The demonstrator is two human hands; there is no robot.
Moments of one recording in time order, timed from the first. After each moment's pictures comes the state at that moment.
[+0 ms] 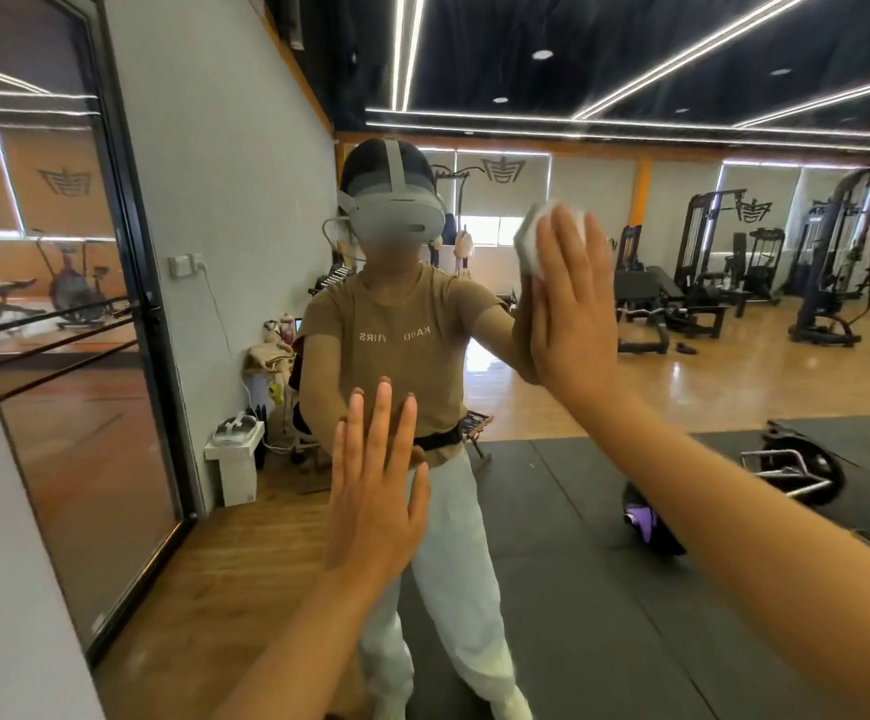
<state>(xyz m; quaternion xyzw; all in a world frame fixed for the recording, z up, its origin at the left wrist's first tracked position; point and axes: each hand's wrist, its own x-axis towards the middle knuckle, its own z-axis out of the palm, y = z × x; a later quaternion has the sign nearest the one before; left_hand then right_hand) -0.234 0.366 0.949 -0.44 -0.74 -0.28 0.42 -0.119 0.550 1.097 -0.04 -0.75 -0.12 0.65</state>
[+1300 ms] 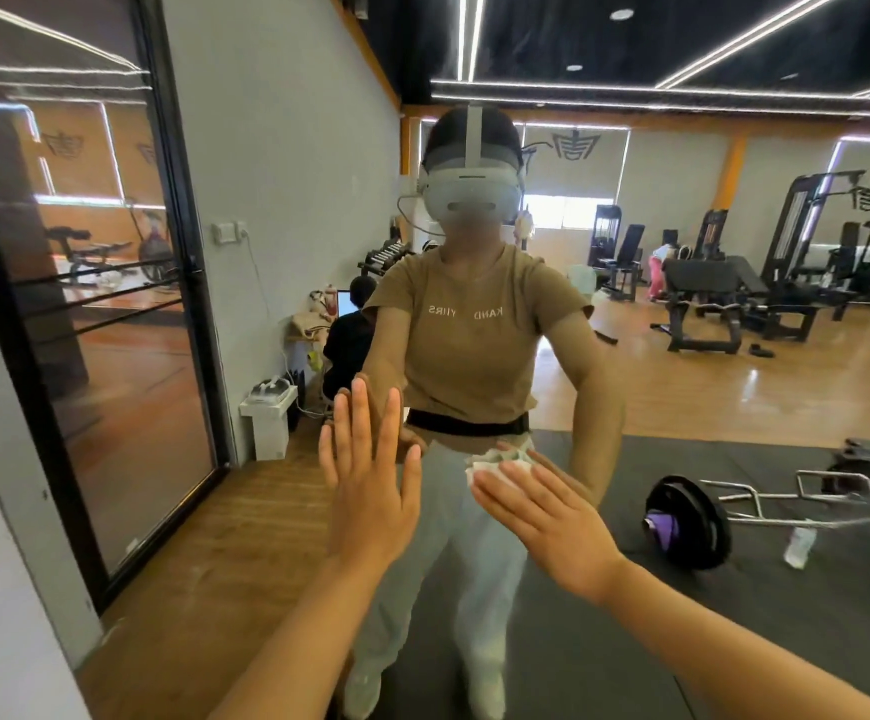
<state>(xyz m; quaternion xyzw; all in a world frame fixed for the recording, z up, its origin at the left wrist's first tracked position) -0.149 0.467 0.915 -0.34 -0.80 -0.34 0.37 -0.013 0.669 0.888 0.11 -0.83 -0.37 0.41</state>
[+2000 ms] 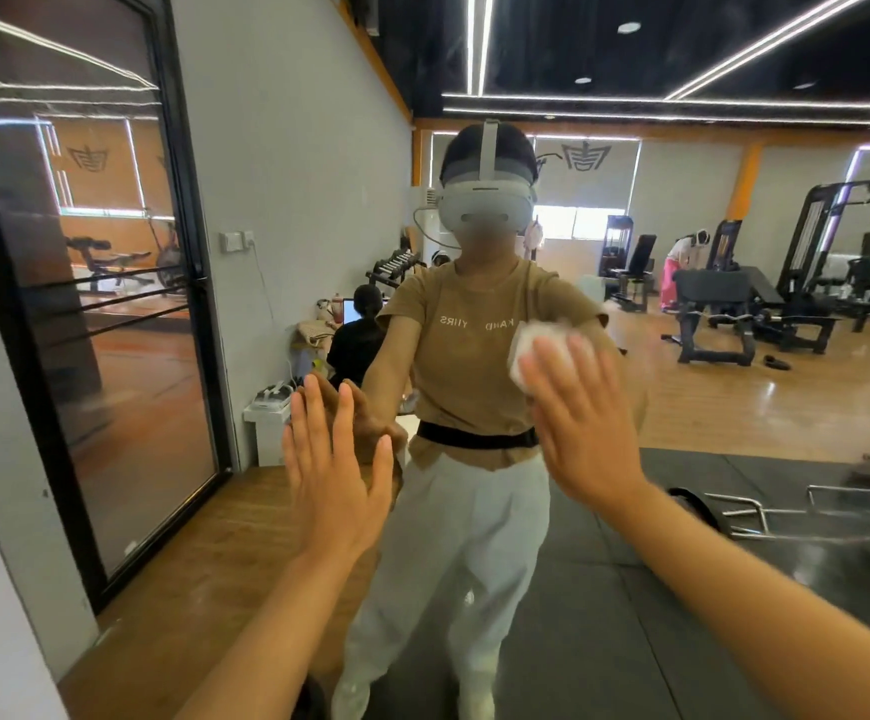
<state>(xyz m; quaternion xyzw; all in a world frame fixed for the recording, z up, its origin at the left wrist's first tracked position) -0.133 0.484 0.920 -0.27 -0.81 -0.37 0.35 0.007 0.710 0.984 0.04 -0.81 -0.19 0.56</state>
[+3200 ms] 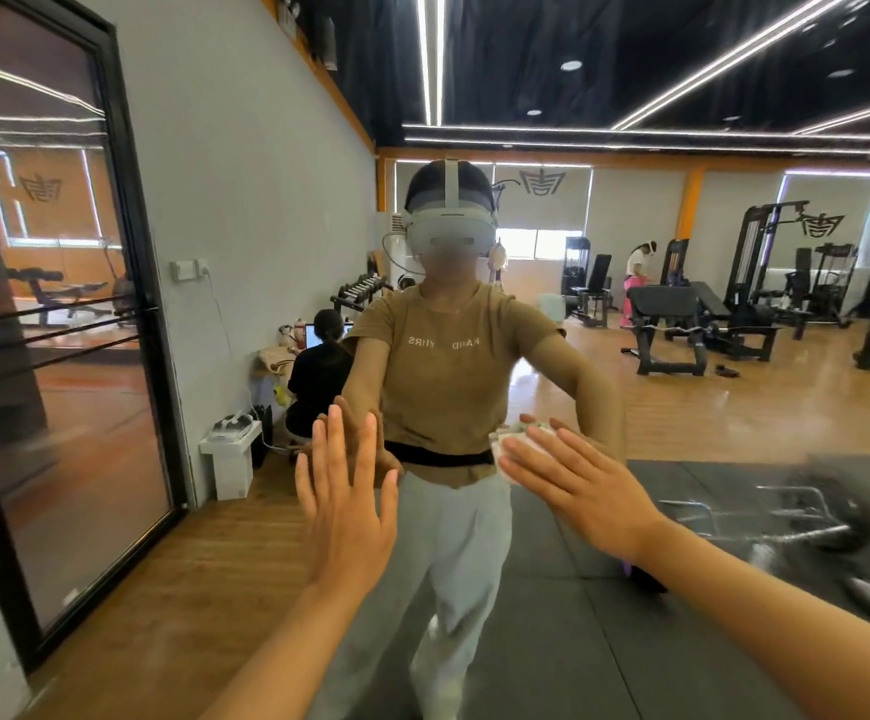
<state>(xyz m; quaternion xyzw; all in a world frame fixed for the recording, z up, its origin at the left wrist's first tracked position) -0.073 0.560 0.912 -0.31 -0.78 -0.32 0.43 0.097 0.804 0.950 0.11 -0.82 -0.39 0.40</state>
